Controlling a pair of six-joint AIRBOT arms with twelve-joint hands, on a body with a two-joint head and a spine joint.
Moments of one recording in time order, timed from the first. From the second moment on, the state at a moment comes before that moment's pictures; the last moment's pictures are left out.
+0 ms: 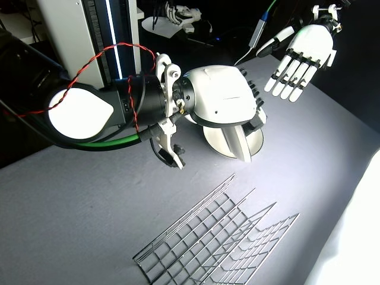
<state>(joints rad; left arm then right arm) 0.34 -0.88 1.52 1.54 -1.16 -0.26 -0.30 -0.96 1.13 -0.62 0.70 -0.20</state>
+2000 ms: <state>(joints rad) 0.58 -1.01 1.45 1.43 -0.92 -0.17 -0.31 -0.83 1.23 0.13 0.38 -0.20</state>
